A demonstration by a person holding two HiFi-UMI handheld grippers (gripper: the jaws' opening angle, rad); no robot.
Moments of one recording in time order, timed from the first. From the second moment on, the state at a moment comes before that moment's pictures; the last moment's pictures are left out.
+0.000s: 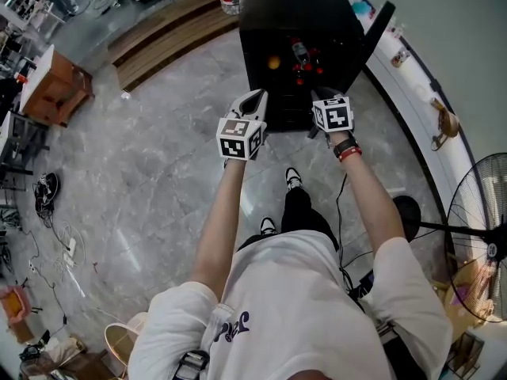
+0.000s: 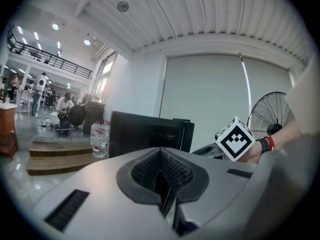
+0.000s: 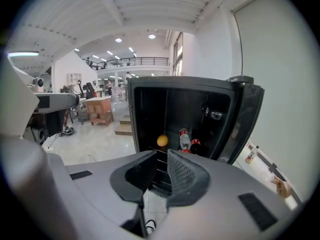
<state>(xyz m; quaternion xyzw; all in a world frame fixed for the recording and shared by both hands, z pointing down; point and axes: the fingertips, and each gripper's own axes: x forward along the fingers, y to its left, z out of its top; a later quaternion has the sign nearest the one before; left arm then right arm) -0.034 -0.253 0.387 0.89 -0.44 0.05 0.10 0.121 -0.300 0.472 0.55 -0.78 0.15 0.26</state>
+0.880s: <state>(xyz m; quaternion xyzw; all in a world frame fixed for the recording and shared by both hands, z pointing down) -0.043 -0.188 0.368 0.89 -0.45 0.05 0.09 0.162 -0.210 0.409 0.59 -0.78 0.16 0.16</state>
